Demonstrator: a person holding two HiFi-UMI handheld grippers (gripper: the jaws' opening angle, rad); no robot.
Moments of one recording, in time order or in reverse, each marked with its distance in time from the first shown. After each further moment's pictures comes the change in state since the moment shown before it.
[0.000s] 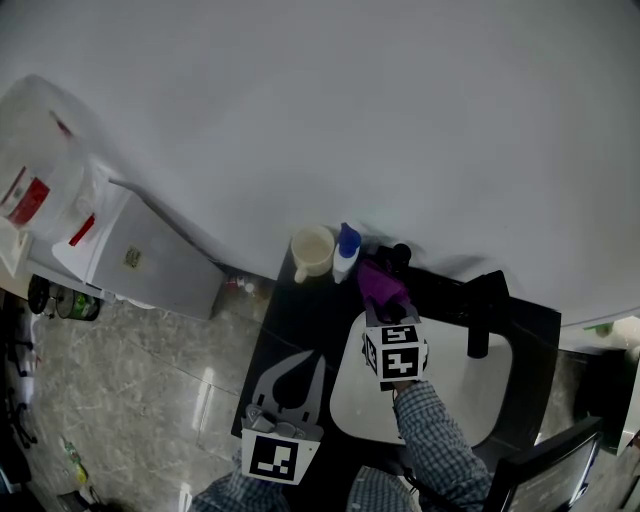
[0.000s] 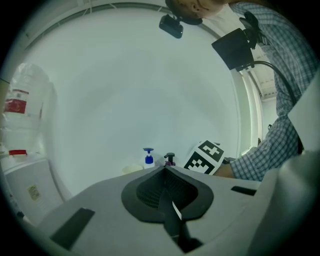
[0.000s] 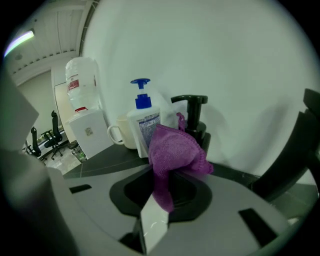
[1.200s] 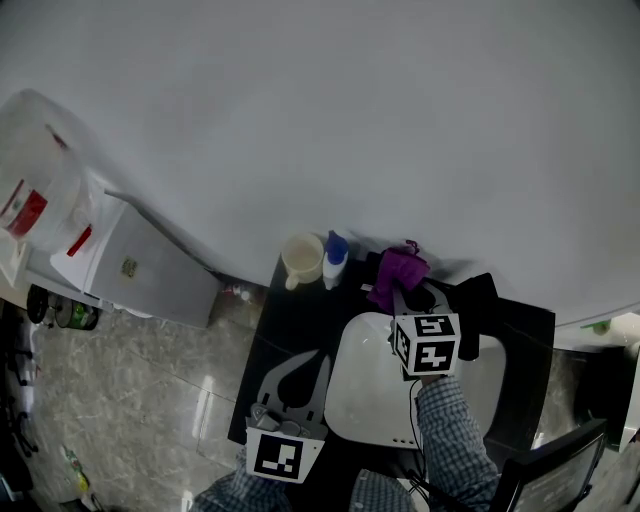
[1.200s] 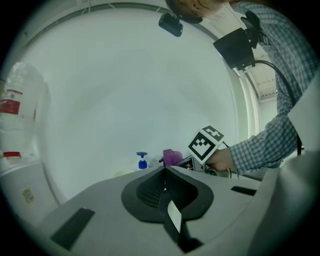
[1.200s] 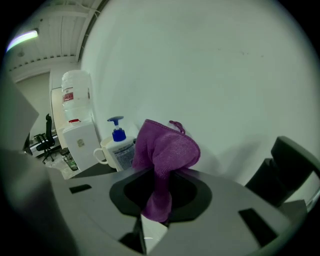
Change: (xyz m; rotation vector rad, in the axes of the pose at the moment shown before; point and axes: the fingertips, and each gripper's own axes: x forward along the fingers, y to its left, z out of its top) left arm 0.016 -0.014 0.013 0.006 -0.024 -0.025; right arm -0.038 -0.065 0.052 0.006 -0.122 -0.072
